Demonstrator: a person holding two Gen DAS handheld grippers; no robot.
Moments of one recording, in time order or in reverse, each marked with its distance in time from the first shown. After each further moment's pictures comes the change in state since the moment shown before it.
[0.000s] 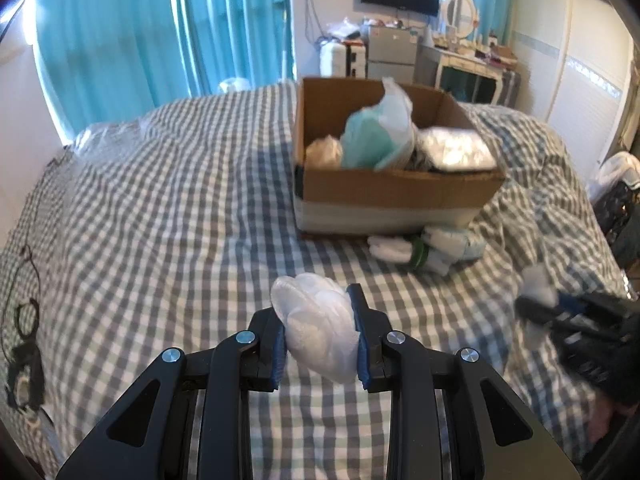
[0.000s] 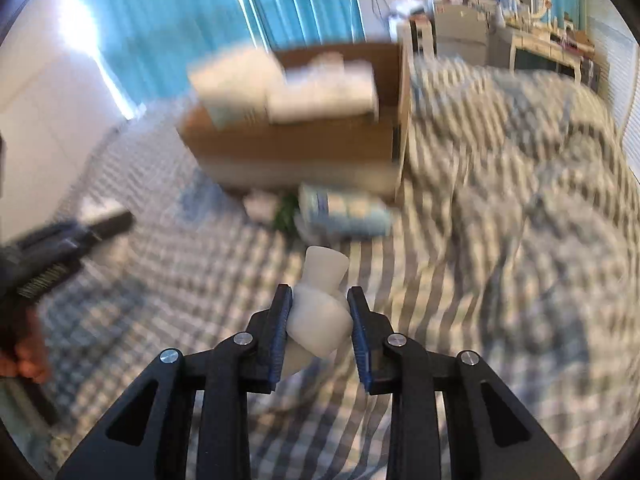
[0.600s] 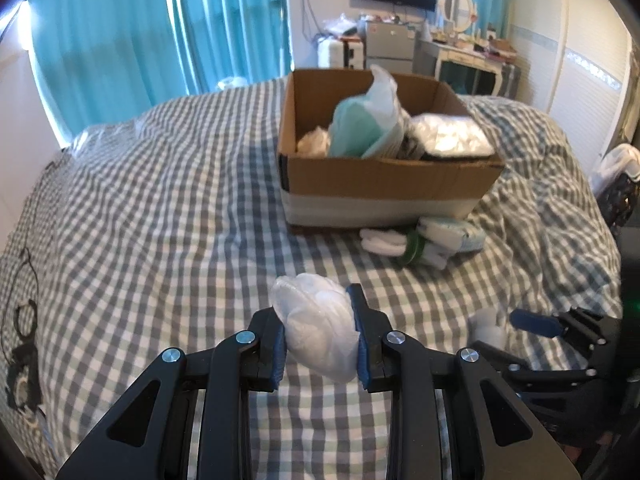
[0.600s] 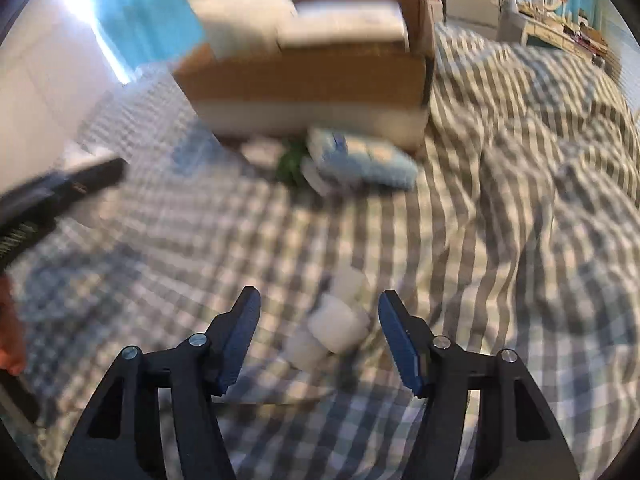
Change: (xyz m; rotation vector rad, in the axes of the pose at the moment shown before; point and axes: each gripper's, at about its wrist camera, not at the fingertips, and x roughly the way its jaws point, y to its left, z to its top) left arm 0.012 -0.015 -0.005 0.018 0.009 0.014; right arm 0.059 0.011 -0.031 -0.040 0.173 -0.051
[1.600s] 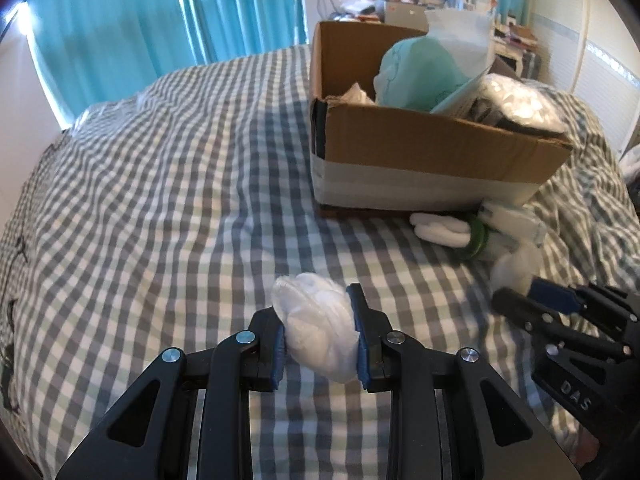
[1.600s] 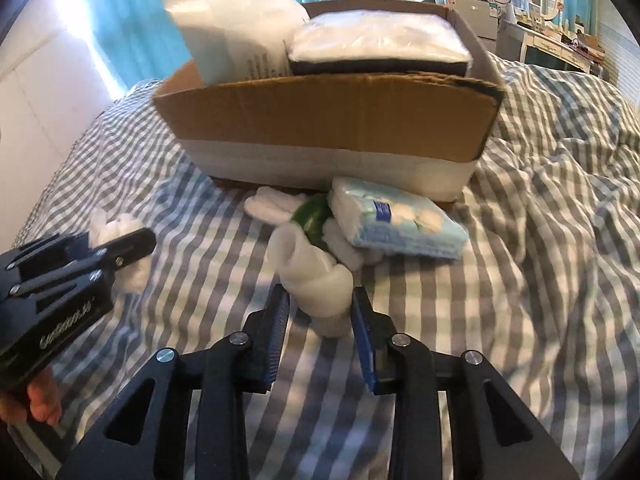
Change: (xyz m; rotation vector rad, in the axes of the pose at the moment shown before) left arm 0.059 0.020 0.000 -0.019 0.069 0.052; right arm 0.021 0.019 0.042 0.010 -0.103 0.023
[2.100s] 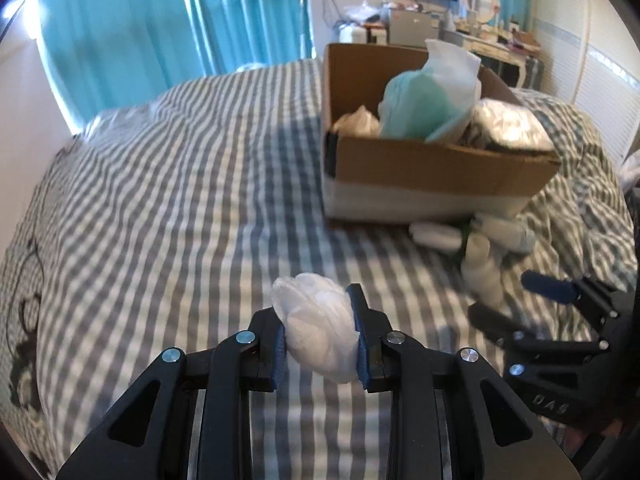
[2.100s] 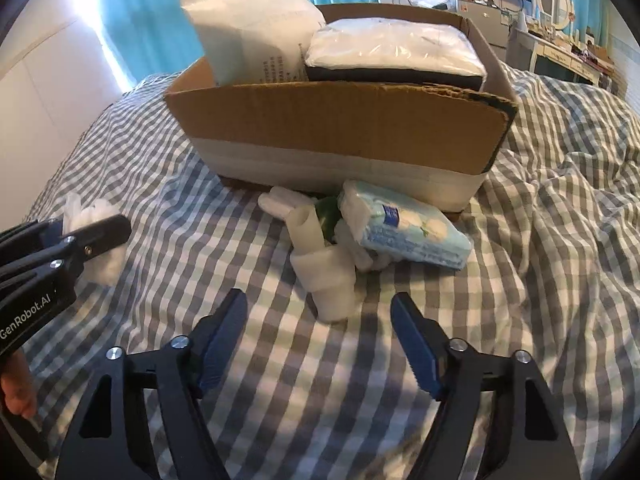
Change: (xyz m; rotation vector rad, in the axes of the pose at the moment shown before) left arm -0.033 -0.004 -0.003 -0.005 -0.024 0.019; right arm 0.008 0.003 0.007 -0.029 0.005 0.010
